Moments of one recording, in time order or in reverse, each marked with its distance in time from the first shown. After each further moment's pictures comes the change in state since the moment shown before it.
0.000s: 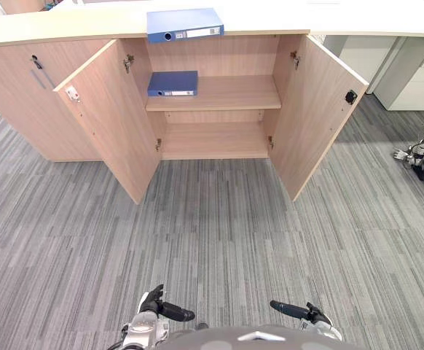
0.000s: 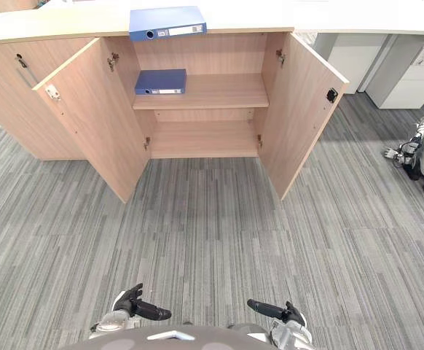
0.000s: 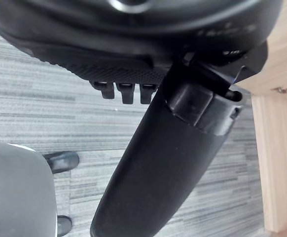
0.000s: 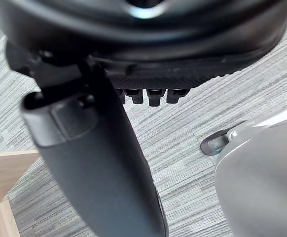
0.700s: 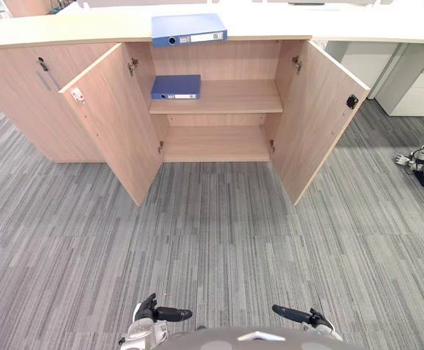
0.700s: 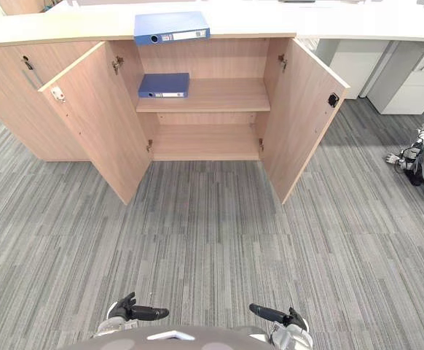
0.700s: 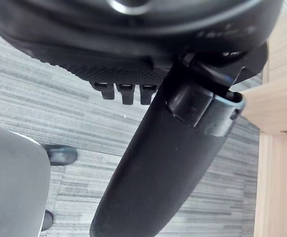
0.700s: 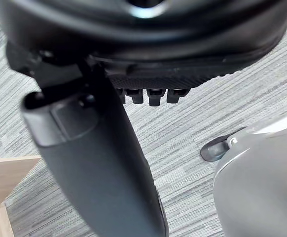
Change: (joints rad) left arm 0.017 -0.004 0.002 0.012 -0.183 0.000 0.047; right arm 0.008 0.003 -0.003 0.007 0.002 0.004 -0.036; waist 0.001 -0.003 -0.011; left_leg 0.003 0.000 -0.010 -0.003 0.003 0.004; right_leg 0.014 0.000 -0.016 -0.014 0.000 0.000
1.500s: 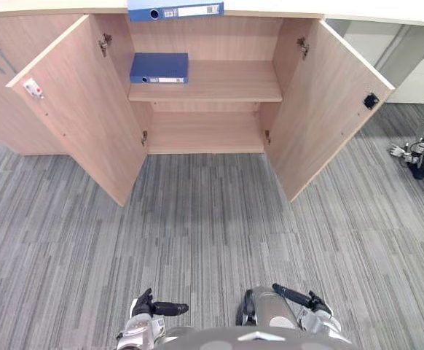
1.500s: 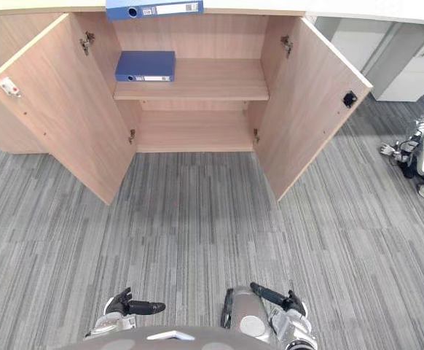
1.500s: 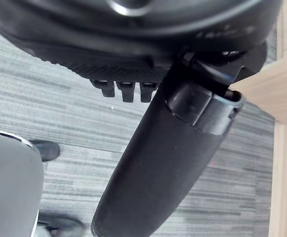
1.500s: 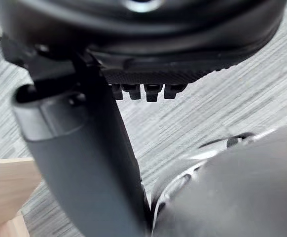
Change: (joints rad) left arm -0.030 0.005 -0.009 -0.005 -0.021 0.001 0.004; right arm -0.052 0.000 -0.034 -0.058 0.036 -0.018 0.006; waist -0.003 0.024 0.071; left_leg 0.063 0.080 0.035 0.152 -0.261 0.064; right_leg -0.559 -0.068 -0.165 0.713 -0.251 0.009
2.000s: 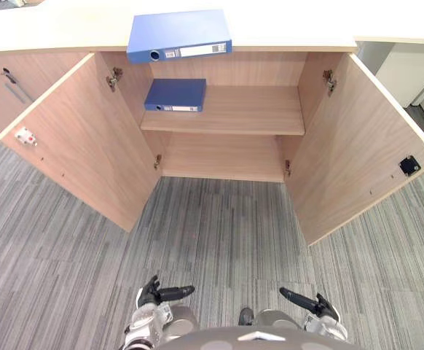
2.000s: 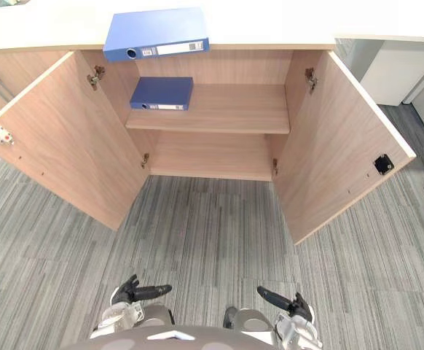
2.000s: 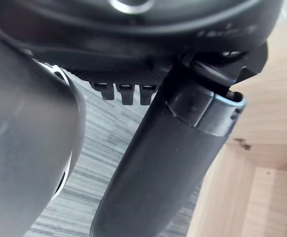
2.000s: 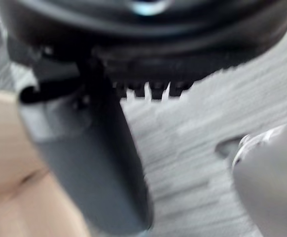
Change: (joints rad) left arm -0.005 -0.093 0.162 -0.123 0.011 -0.030 -0.016; right arm 0.060 0.032 0.043 -0.067 0.012 -0.003 -0.009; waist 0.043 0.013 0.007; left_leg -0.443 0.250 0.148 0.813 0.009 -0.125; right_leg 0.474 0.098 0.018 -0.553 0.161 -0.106
